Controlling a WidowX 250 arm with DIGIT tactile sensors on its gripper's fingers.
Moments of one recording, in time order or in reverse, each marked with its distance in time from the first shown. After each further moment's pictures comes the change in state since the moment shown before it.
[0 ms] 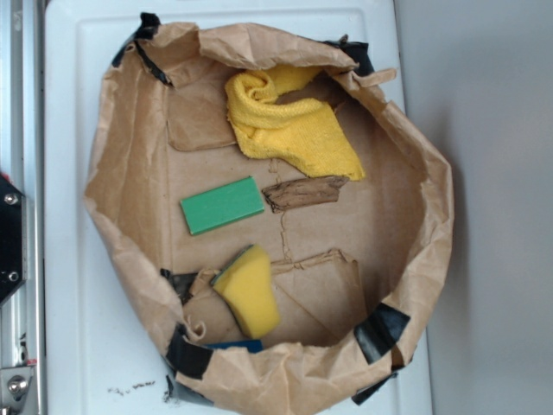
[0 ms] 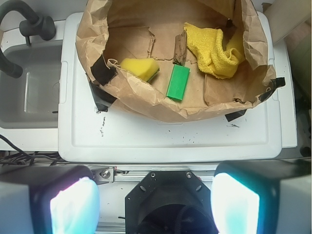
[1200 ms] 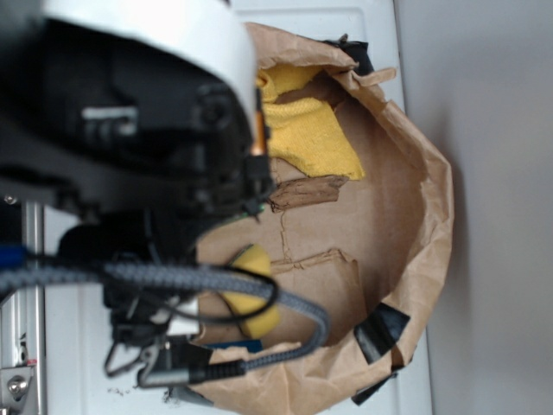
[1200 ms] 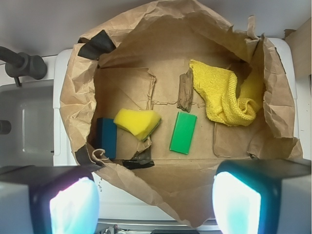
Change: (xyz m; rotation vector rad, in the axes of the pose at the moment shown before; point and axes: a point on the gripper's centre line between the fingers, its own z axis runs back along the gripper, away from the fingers) arm 0.093 0.013 -0.035 -0.047 0.026 0.028
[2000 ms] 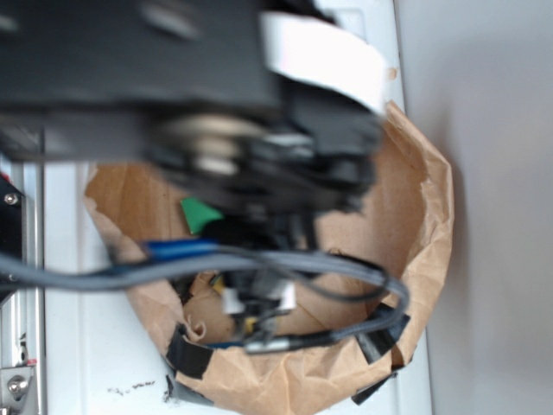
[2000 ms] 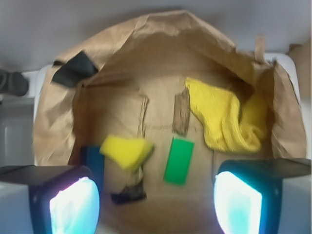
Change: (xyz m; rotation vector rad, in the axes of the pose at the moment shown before) arm 0.039 0.009 -0.041 0.033 -0.019 0.008
